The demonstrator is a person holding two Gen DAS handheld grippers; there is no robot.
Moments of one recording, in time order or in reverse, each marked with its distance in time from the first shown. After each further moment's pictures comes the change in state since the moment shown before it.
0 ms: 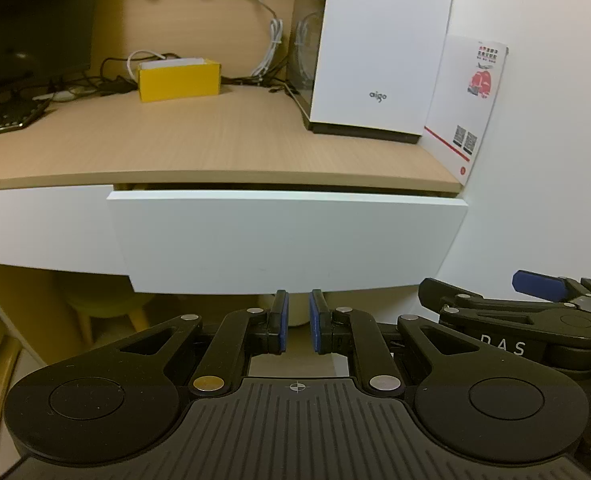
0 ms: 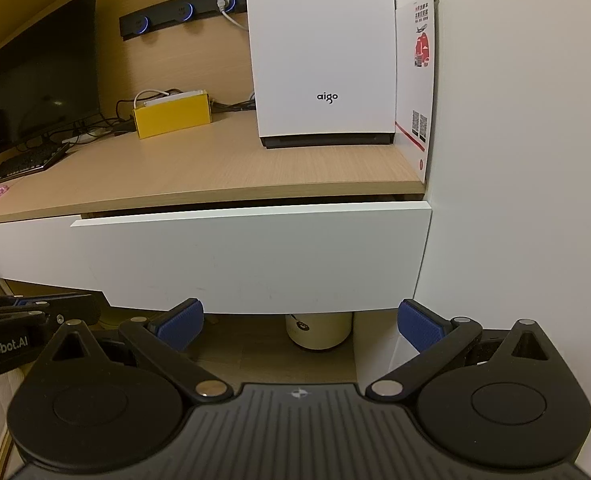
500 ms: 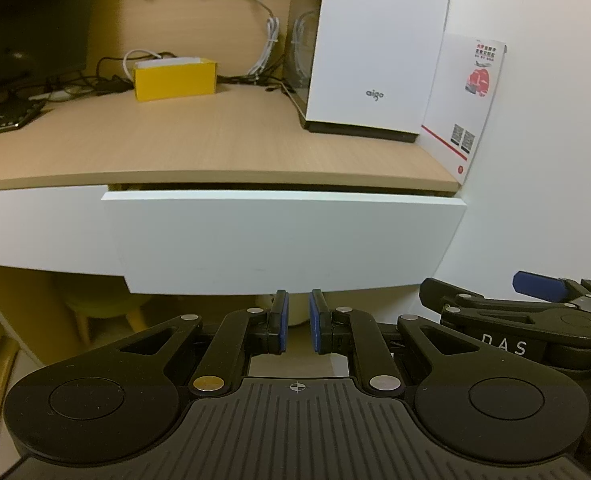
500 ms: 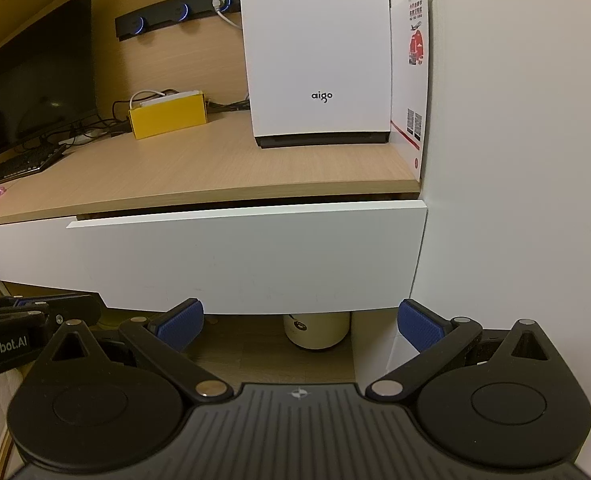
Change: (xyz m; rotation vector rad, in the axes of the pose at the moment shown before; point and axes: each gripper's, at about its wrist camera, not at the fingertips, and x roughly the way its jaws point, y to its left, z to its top) left arm 0.004 -0.007 0.001 0.002 0.003 -0.002; right arm 0.002 -0.003 -0.001 0.008 0.002 -0.006
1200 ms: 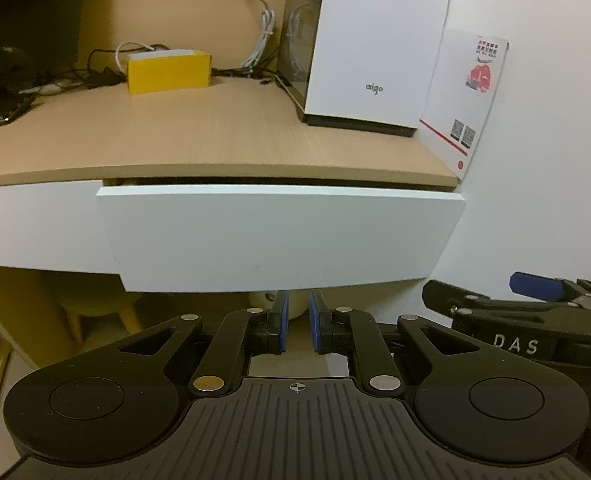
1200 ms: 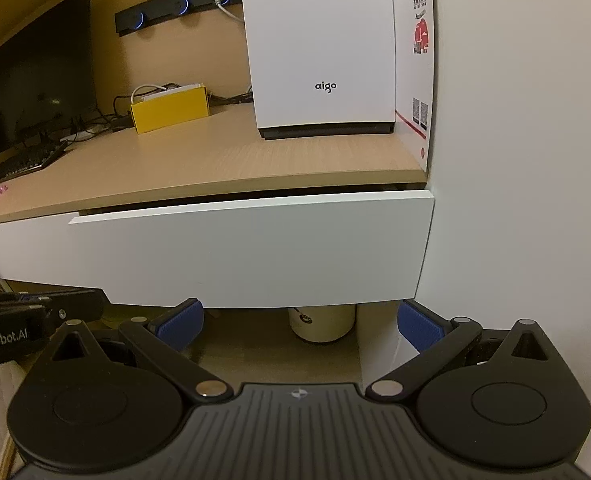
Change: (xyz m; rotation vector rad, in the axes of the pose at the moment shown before) left arm 0.009 0.019 0.002 0.004 0.027 -0.047; right arm 0.005 0.004 0.000 0.016 0.026 0.012
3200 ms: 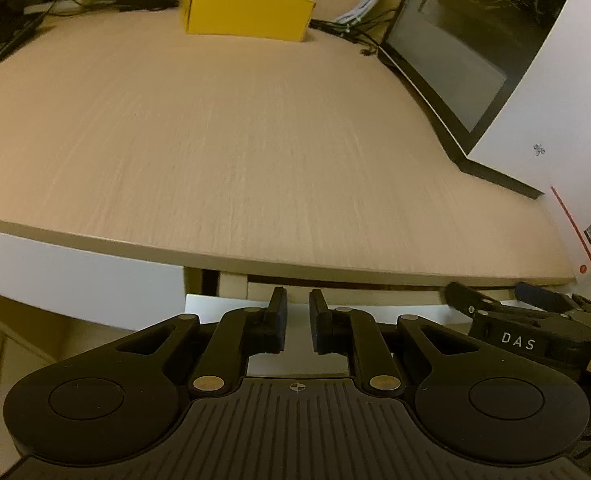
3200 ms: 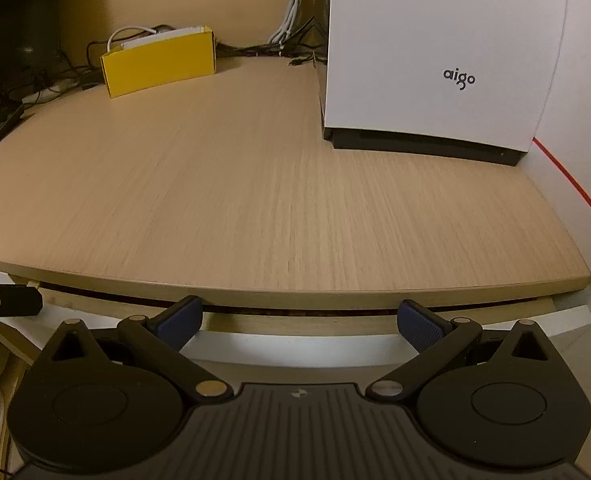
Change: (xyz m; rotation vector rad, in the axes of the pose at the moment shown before) left arm 0.132 0.172 0.128 -0.182 0.230 -0.022; right arm 0.191 0.093 0.111 -0.071 0.187 -0.058
